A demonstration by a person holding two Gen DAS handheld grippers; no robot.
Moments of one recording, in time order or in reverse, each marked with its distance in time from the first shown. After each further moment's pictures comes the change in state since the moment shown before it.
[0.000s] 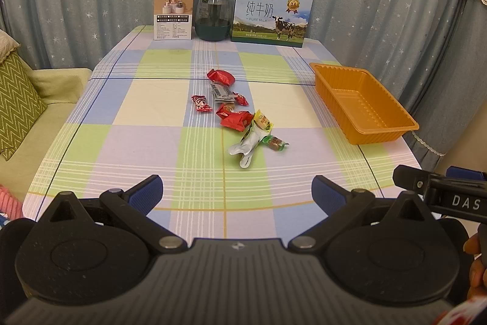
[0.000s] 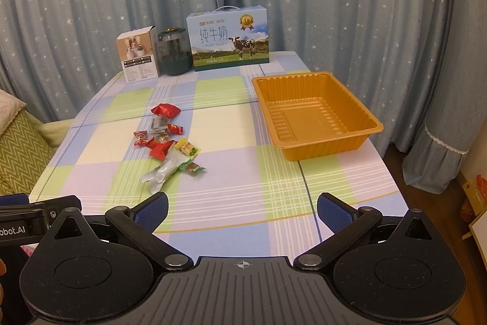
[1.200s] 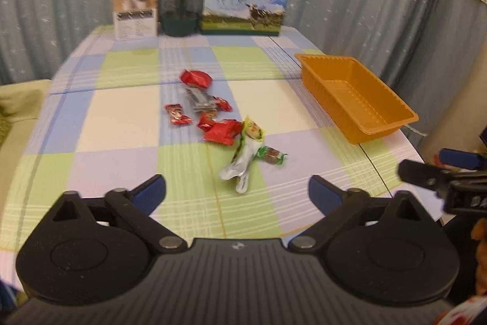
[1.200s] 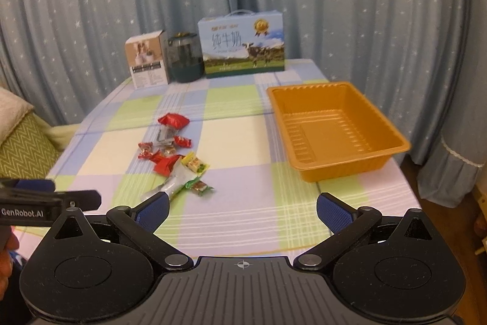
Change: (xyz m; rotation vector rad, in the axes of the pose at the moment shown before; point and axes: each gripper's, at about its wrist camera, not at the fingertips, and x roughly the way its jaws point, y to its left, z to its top) left arm 0.090 0.028 0.033 0.093 0.052 -0.147; right arm 0.064 0.003 0.016 -0.034 -0.015 0.057
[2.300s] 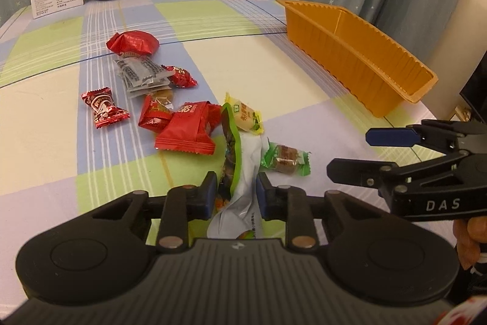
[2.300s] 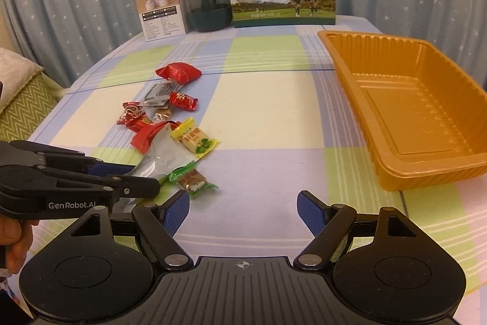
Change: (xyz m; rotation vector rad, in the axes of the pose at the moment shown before) left arm 0.163 0.017 0.008 0.146 0.099 -0.169; right arm 0.164 -0.012 -0.008 -0.065 0.123 0.142
